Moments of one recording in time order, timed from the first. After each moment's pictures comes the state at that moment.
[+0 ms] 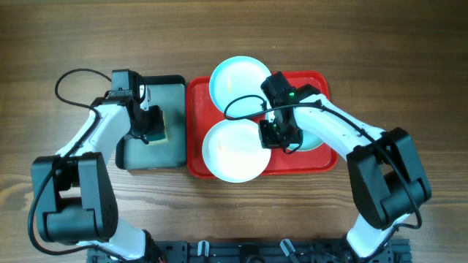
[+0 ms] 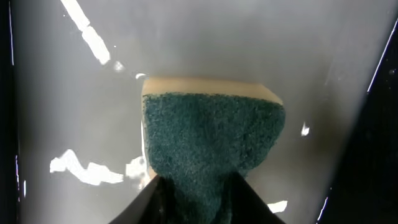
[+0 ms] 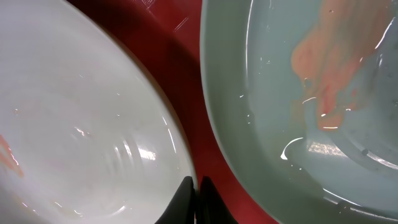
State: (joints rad) left arm 0.04 1.74 1.00 -0.61 0.08 -0.19; right arm 0.48 1.88 1.19 -0.85 -0.23 0.36
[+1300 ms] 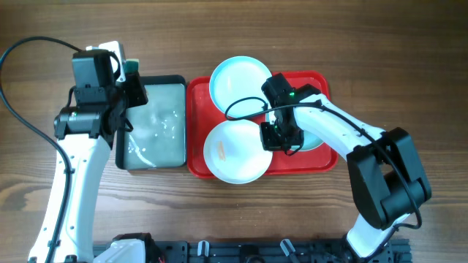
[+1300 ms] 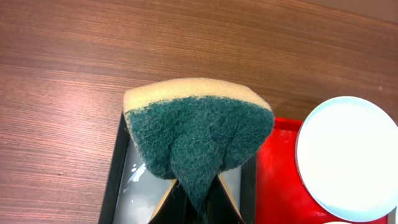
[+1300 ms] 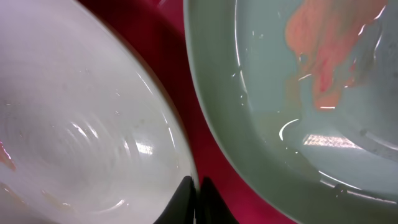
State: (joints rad) left arm 0.03 1.33 1.13 -0.61 0.01 -0.17; right arm 0.48 1.88 1.19 -0.90 -0.23 0.36
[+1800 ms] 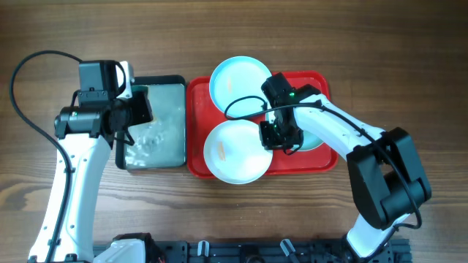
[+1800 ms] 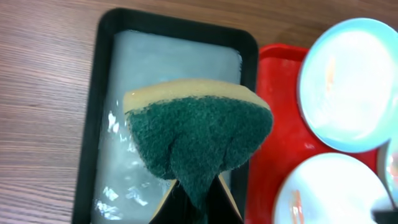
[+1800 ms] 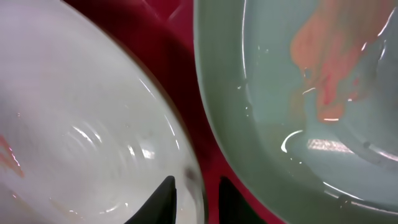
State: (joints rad) left arm 0.03 1.33 1.13 -0.84 0.10 -0.18; right arm 0.48 1.88 1.19 -0.86 -0.24 0.37
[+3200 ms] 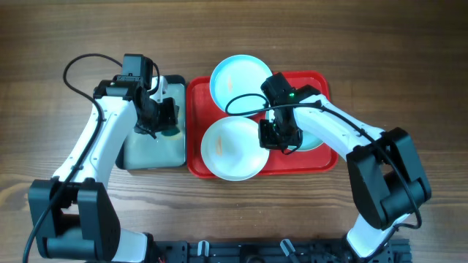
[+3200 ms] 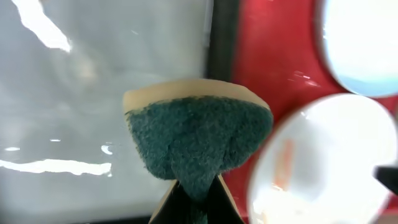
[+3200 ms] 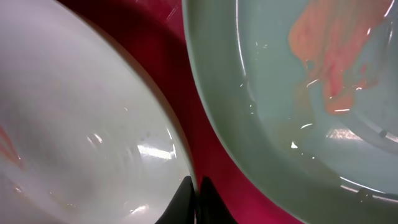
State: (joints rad) left arm -0.08 1.64 1.17 -0.92 0.23 -0.23; right arm 0.48 1.88 1.19 -0.85 -0.26 0.47
